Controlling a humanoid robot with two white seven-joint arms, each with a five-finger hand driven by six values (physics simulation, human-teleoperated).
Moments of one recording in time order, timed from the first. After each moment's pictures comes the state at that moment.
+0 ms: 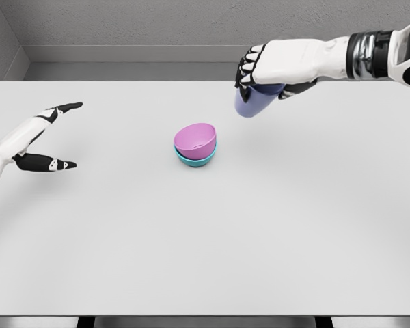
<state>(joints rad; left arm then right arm) -0.21 0.62 -0.07 -1.32 -0.08 -0.61 -0.41 -1.17 -0.69 0.95 -1.39 0.33 -0.61 0.61</state>
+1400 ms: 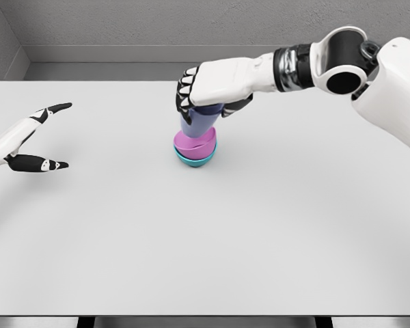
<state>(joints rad) -0.21 0.62 -0.04 -1.27 -0.08 -0.61 -0.41 -1.19 -0.48 1.03 -1.35 0.34 -0.61 0.61</state>
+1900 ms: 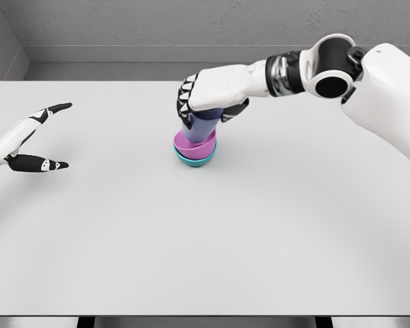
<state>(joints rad) -0.21 0.62 -0.04 -1.27 -0.08 -0.61 -0.41 -1.19 -0.44 1.06 -1.28 0.37 -0.61 0.61</state>
